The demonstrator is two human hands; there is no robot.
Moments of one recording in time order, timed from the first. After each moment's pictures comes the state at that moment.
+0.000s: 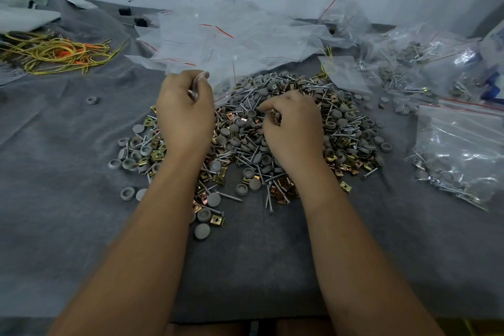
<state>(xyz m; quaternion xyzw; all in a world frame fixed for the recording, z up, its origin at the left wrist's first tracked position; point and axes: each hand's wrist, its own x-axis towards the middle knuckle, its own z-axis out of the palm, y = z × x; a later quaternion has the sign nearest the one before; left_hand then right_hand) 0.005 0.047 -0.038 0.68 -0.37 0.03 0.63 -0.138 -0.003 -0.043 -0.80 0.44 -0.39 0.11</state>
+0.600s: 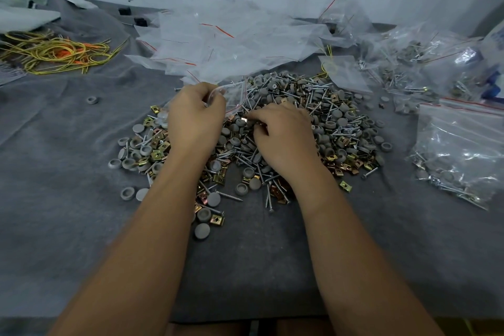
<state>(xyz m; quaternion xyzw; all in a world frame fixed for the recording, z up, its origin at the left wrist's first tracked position) 0.008 0.041 -0.049 0.72 -0.41 -0.05 0.56 -0.135 -0.004 -0.049 -0.88 0.39 -0.27 0.06</state>
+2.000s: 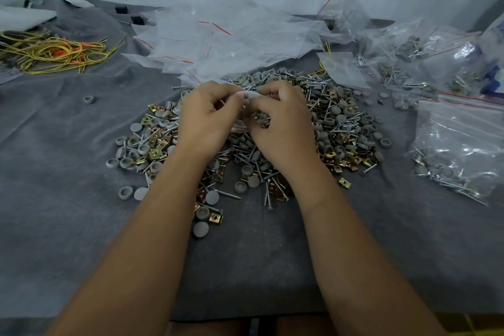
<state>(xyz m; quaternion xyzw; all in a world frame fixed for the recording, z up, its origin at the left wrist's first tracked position) -0.008 0.050 -0.038 0.63 -0.53 -0.10 0.57 -0.132 -0.003 -0.050 -0.83 0.36 -0.42 0.08</state>
